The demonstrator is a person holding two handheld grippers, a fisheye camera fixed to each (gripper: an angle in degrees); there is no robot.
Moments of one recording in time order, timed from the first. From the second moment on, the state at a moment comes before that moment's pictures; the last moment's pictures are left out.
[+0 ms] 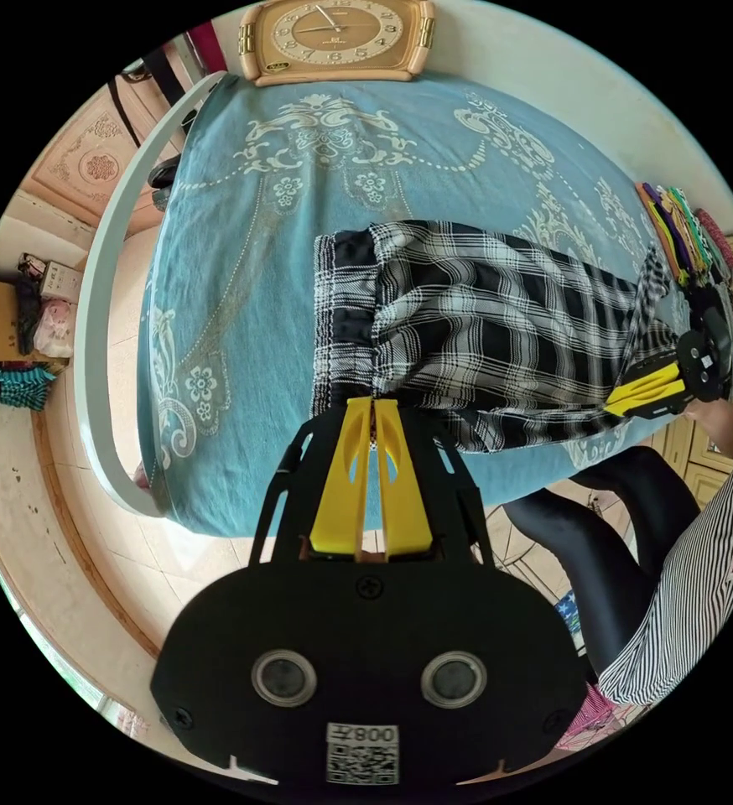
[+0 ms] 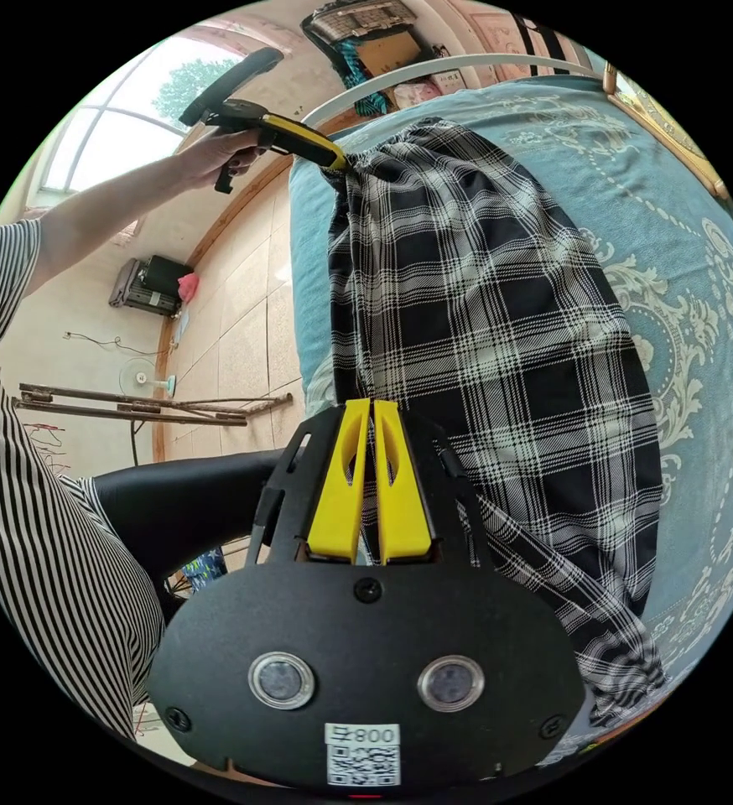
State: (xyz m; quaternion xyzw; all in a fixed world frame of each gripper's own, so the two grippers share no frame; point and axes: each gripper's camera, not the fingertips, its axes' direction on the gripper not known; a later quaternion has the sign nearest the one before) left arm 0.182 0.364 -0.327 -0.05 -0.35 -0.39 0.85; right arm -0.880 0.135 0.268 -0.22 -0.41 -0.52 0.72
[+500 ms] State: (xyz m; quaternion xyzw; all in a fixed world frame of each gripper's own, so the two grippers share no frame) left arm 0.181 0.423 -0.272 -0.01 -0.39 -0.39 0.83; right arm -0.874 0.188 0.285 -0.19 -0.43 -0.54 0.70
